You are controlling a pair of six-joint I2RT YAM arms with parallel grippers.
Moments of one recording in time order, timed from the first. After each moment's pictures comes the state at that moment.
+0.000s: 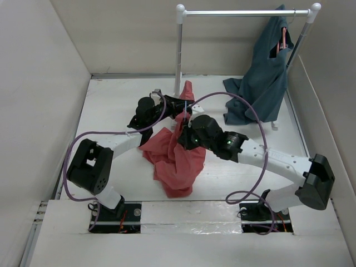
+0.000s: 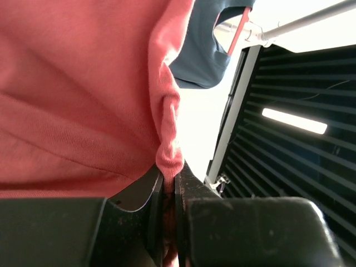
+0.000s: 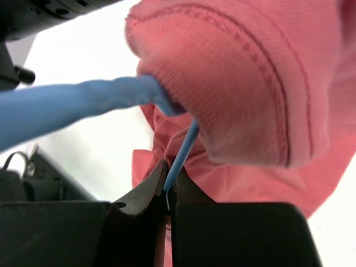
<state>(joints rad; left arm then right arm) -0.48 1.58 0.89 0.67 0.47 -1.89 0.98 1.42 1.14 -0.25 0.19 0.55</state>
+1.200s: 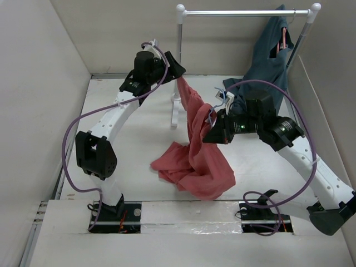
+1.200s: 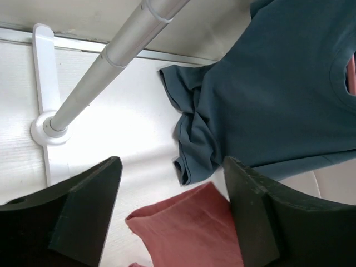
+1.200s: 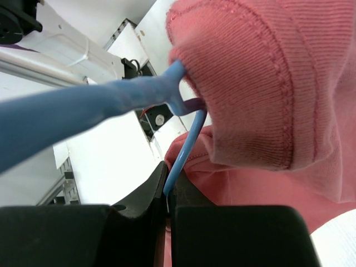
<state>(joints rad) -0.40 1.75 1.69 -0.21 0.18 -0.67 0.58 1.13 1.32 -0.70 -0.72 0.33</state>
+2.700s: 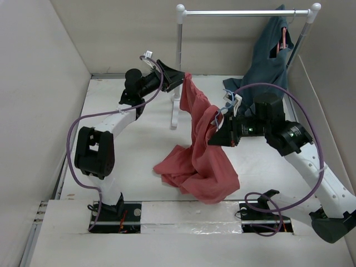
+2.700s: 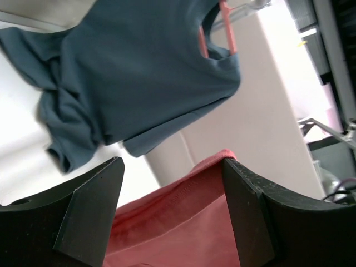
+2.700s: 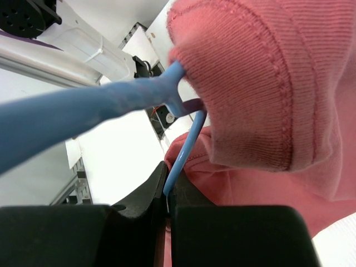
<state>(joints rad) -0.30 1.75 1.32 0.55 0.68 -1.19 0.53 1.05 1.29 -0.72 -0.78 0.36</state>
